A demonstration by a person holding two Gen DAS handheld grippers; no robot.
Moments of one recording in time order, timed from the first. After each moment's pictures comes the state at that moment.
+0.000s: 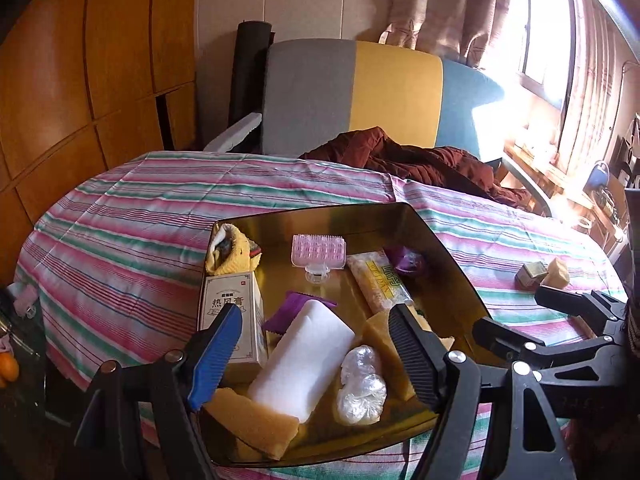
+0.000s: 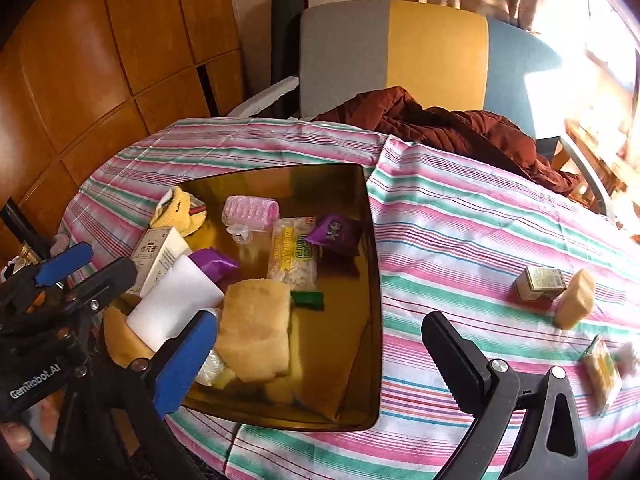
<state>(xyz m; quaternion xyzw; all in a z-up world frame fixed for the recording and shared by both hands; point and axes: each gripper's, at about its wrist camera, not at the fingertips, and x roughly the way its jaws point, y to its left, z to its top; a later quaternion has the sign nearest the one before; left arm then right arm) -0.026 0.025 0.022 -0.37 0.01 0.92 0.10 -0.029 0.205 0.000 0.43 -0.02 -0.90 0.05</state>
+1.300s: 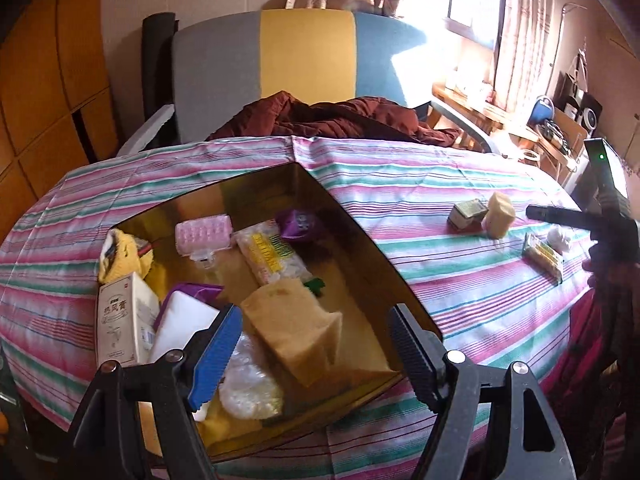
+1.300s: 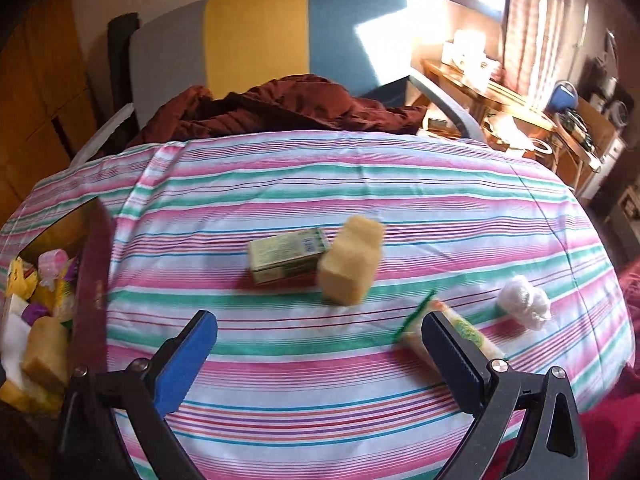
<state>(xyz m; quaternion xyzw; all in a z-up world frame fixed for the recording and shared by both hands) -0.016 0.112 0.009 -0.41 0.08 0.88 0.22 -0.011 0.442 -0.016 0.44 -0.09 -0.87 -0.18</state>
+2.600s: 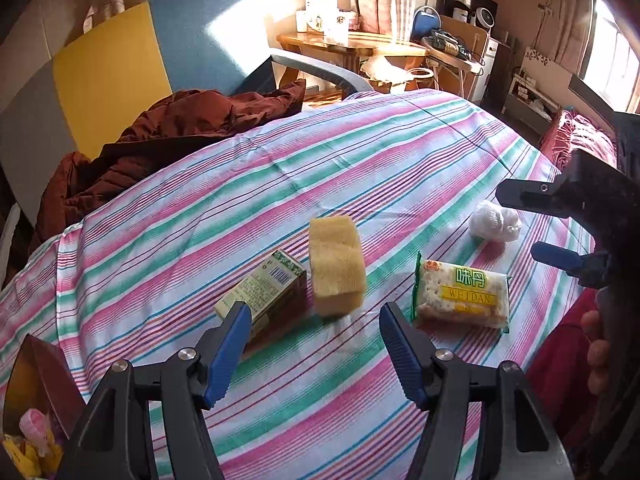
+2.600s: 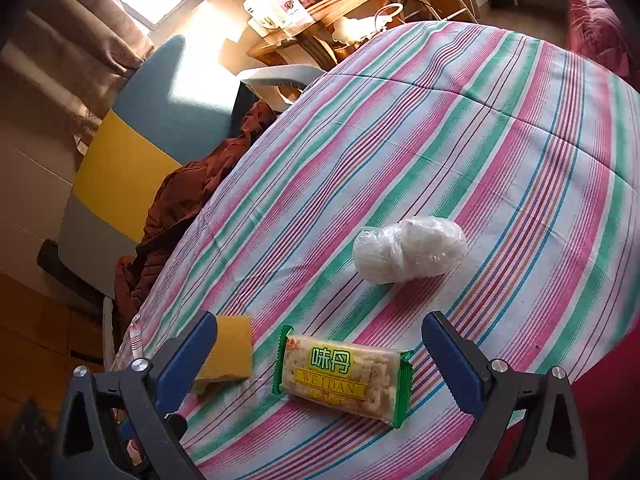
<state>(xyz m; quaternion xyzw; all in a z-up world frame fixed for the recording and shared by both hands) -0.052 0.420 -0.028 -0.42 0.22 0.78 0.40 0.073 0.610 -0.043 0.32 -0.45 -0.79 -0.27</state>
